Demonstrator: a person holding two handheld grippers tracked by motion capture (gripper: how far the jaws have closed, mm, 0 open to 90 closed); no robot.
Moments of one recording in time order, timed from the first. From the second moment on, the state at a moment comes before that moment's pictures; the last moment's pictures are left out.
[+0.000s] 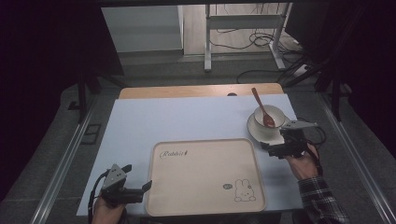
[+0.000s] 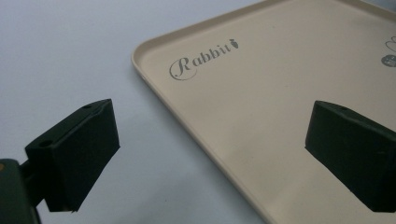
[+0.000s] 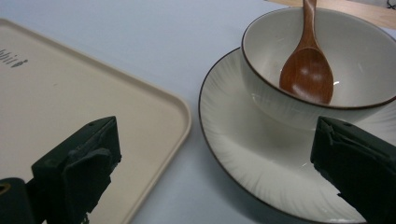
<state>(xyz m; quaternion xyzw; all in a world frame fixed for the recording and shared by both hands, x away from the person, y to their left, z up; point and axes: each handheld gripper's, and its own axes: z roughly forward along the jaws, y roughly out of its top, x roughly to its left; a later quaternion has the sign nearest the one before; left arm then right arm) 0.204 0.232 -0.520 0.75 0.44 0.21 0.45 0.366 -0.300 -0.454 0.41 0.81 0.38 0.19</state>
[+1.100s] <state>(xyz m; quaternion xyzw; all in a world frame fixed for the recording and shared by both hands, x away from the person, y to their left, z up) 0.203 0.231 -0.520 0.76 0.44 0.21 0.44 0.445 -0.286 -0.437 0.44 0.80 0.35 0.23</state>
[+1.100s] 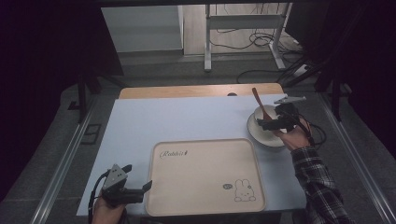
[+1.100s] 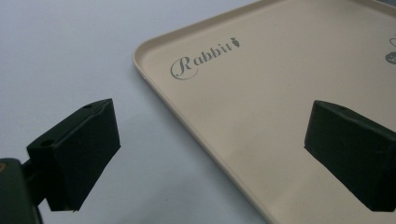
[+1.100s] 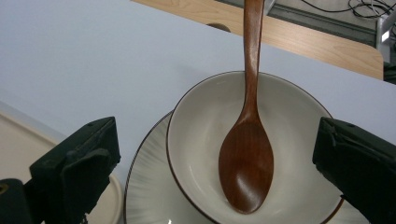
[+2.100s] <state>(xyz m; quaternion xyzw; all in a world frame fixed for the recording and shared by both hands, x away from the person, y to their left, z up) 0.202 0.233 -0.520 0.75 0.44 0.21 0.45 0.502 -0.273 -0.428 0.45 0.80 0.32 0.24</state>
